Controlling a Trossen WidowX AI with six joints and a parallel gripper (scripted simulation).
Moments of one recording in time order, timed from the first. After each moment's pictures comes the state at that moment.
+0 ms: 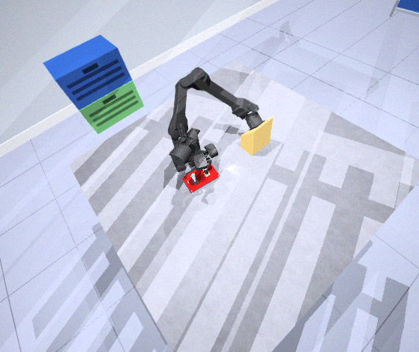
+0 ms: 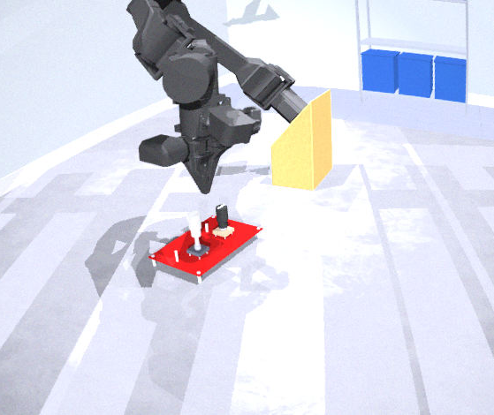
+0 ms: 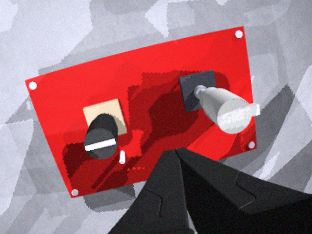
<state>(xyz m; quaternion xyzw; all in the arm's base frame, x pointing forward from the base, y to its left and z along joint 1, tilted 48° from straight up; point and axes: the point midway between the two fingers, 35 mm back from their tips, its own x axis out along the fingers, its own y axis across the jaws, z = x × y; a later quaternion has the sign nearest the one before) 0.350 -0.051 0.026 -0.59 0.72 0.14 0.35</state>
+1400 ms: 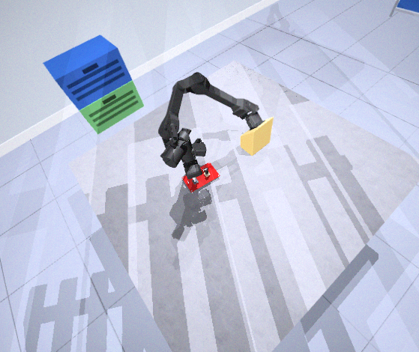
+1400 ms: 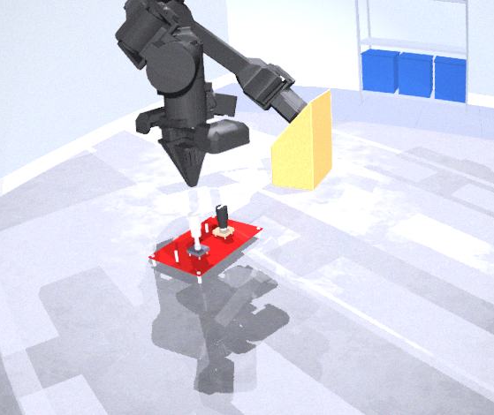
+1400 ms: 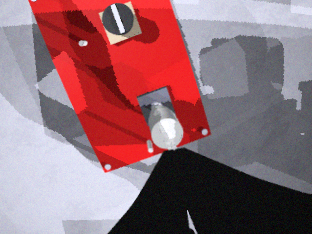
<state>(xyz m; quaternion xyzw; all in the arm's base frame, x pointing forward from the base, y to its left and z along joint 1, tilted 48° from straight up) 0.381 -0.039 0.043 -0.67 0.45 0.59 -0.13</state>
